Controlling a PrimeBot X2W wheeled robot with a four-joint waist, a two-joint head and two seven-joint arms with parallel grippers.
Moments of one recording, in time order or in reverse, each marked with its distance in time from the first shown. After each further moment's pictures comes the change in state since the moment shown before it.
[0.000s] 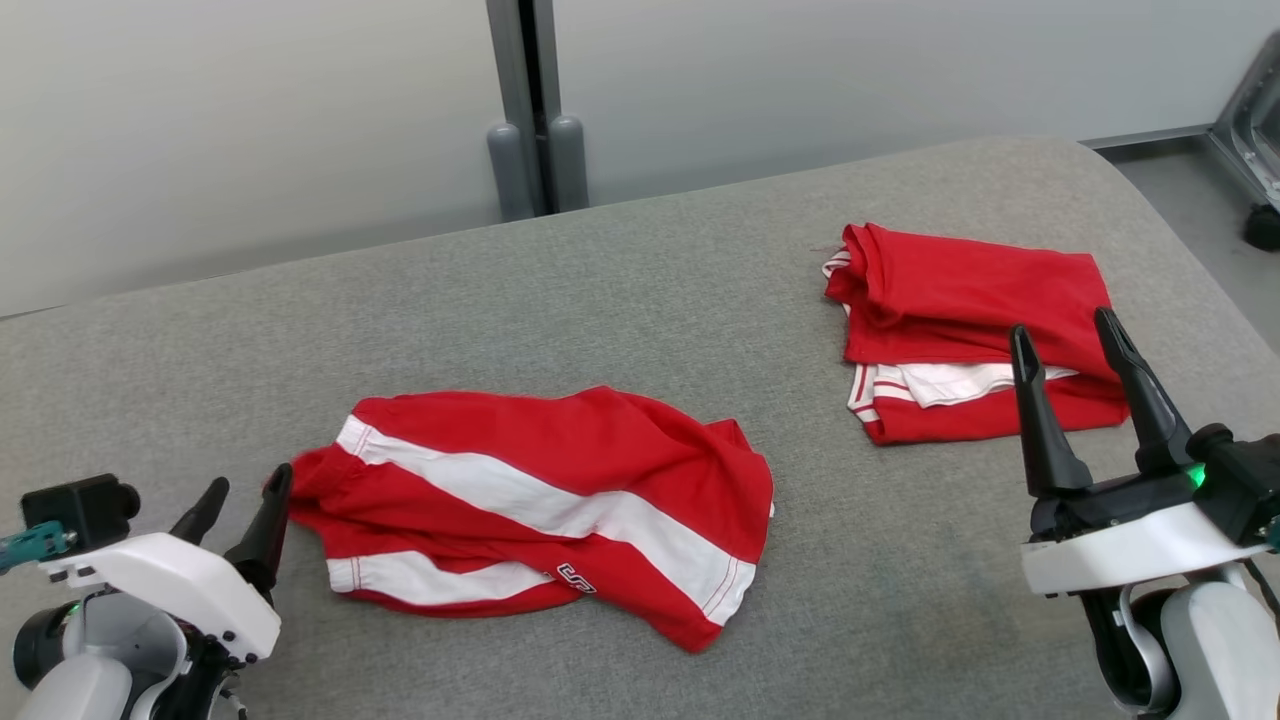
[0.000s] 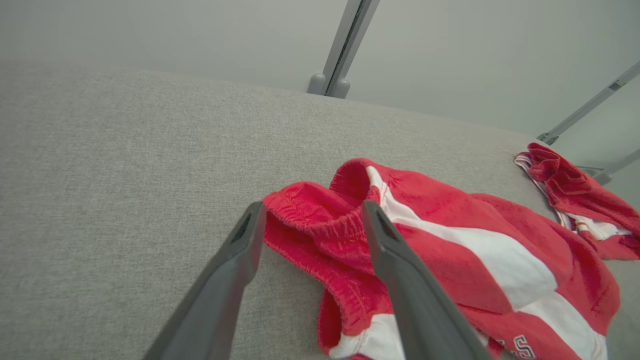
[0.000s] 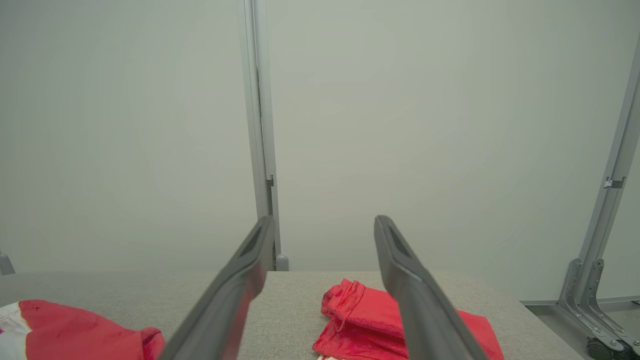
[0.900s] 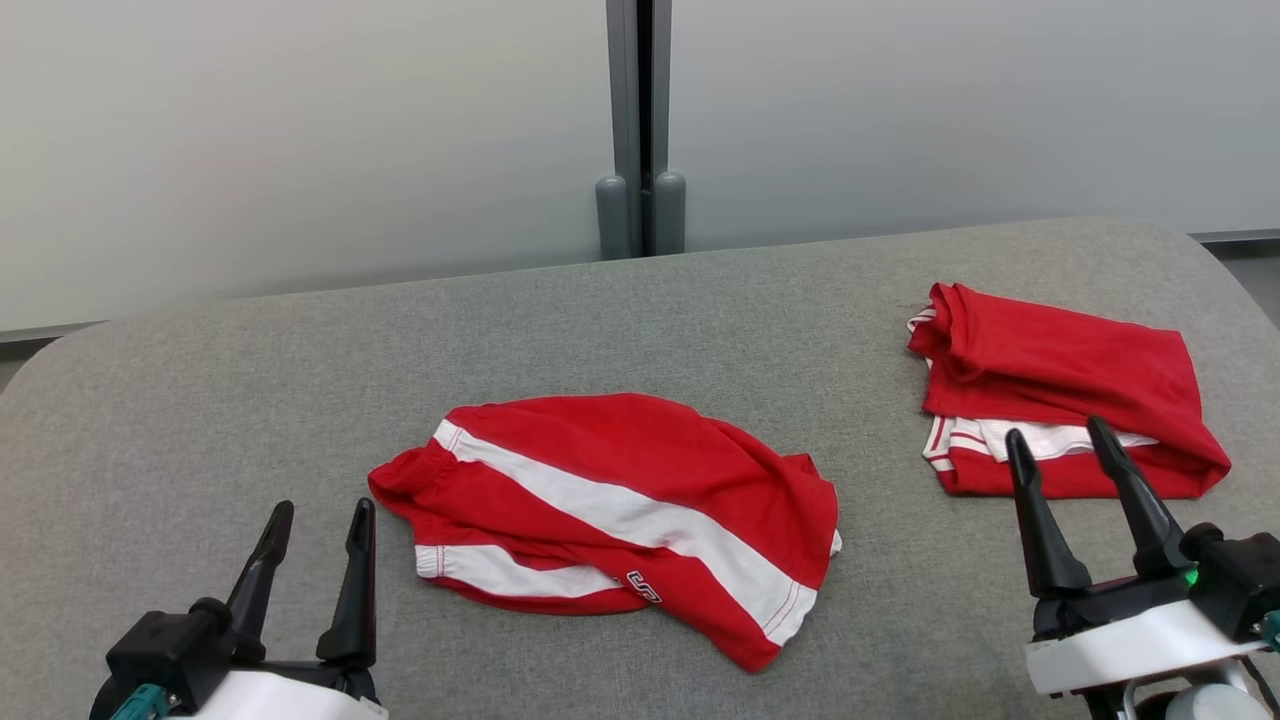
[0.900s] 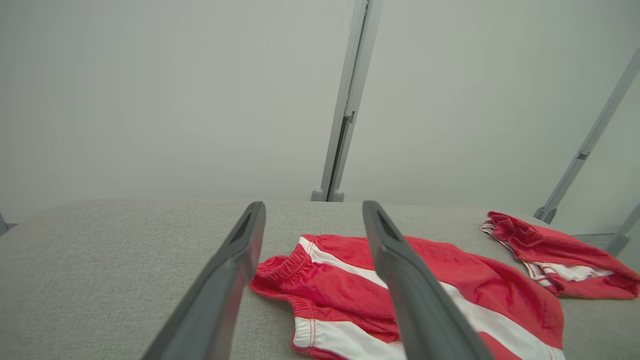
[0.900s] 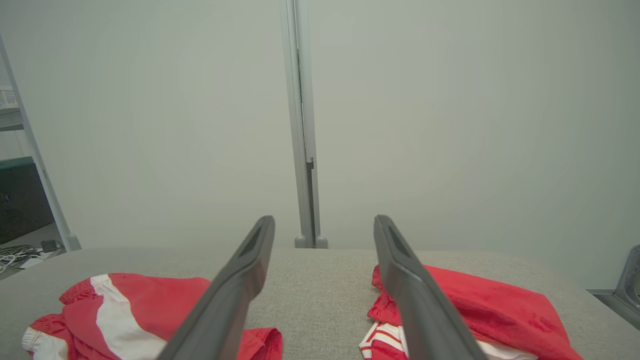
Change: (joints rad) left arm 0.244 -0.076 -0.055 -0.342 0.262 0.157 -0.353; right arm 0.176 0.013 -0.018 -0.053 0.000 0.000 0.012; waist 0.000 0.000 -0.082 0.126
